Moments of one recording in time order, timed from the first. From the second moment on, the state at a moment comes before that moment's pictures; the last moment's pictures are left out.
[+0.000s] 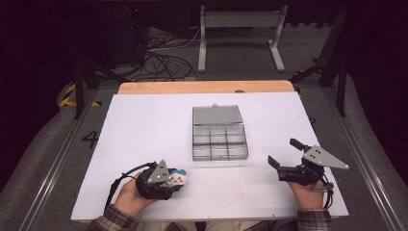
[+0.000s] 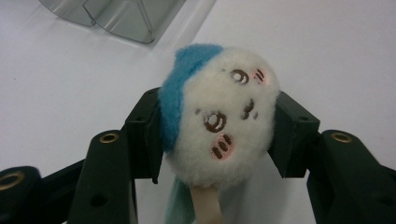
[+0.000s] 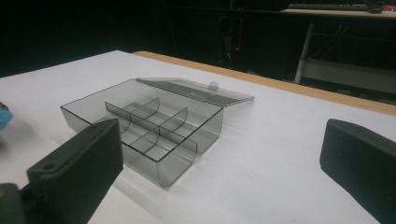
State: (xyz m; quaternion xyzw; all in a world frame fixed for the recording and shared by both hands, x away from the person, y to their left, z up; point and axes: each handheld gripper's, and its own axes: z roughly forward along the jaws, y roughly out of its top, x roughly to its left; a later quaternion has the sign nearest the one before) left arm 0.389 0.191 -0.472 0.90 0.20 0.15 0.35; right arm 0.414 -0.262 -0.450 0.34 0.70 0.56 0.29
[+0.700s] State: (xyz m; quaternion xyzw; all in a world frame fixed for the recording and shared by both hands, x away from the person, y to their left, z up) left arm 0.392 0.168 -0.467 0.88 0.22 0.15 0.39; right arm 0.414 -0.261 -0.449 0.34 0.70 0.56 0.28
